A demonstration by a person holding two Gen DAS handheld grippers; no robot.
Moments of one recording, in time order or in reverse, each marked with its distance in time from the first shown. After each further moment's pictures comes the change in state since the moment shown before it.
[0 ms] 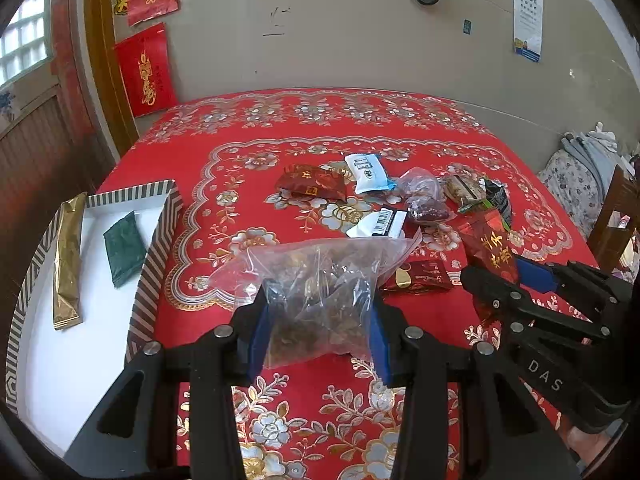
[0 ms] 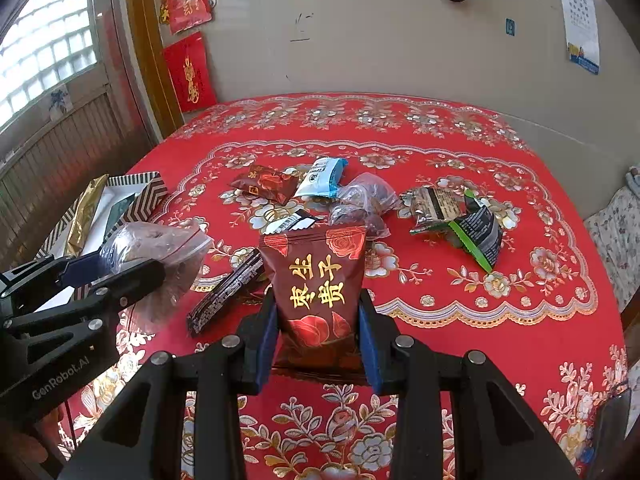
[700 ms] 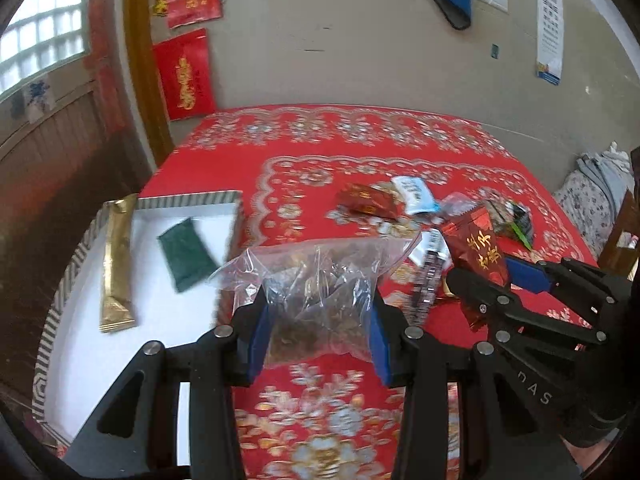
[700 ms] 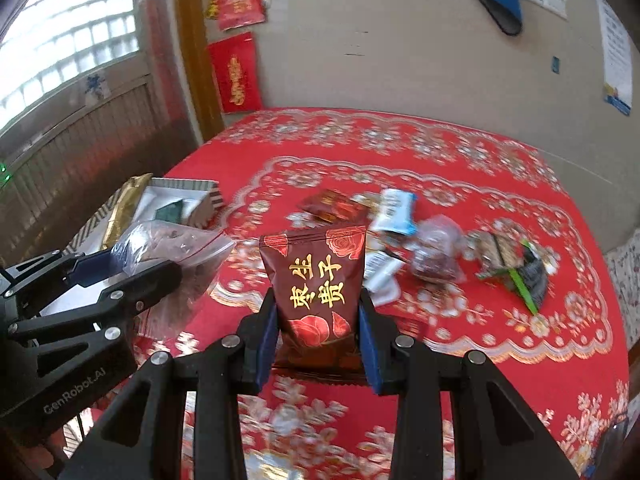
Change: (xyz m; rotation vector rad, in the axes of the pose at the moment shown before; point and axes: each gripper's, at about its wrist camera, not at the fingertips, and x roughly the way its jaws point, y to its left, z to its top) left arm -0.030 0.061 0.001 -0.055 -0.045 0.069; right arm 0.000 0.068 0.024 -0.106 -0.029 0.077
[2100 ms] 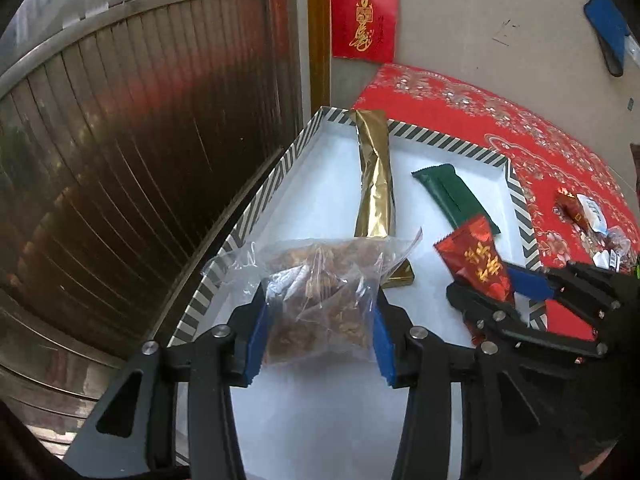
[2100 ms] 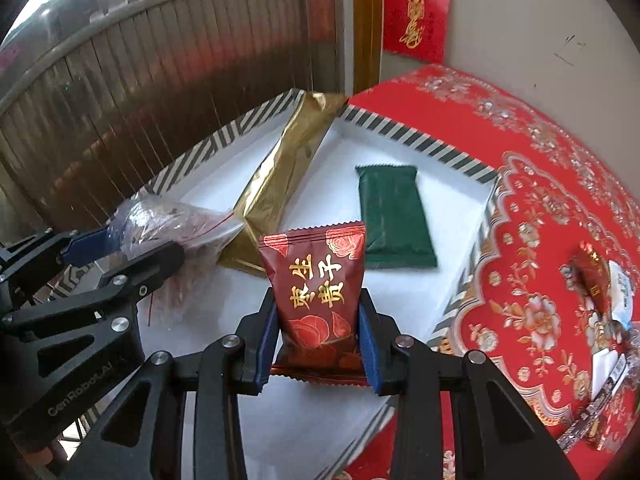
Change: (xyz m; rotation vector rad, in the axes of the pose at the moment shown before) left arm 0.014 0.204 -0.055 -0.274 0.124 0.273; right arm 0.113 0.209 0.020 -0.306 0.209 0.241
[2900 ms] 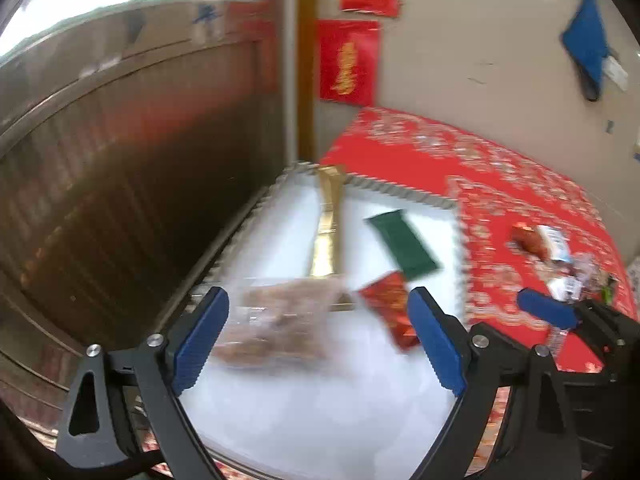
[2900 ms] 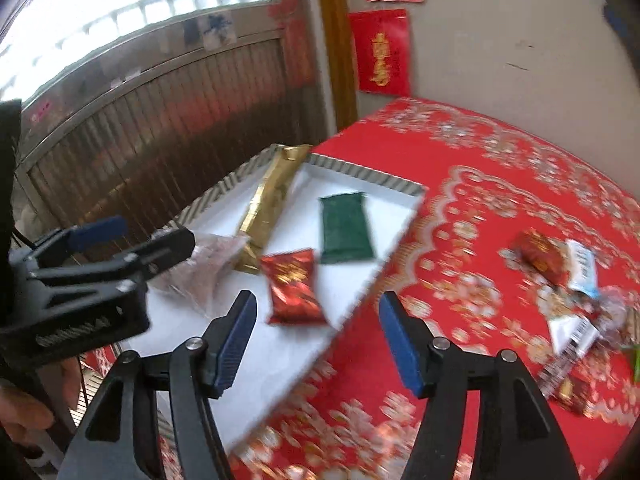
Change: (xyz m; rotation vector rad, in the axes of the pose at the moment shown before) left arm -0.062 -0.031 0.010 -0.007 -0.126 -0.061; right arm -0.086 -0.041 -0.034 0.092 -0.157 0.029
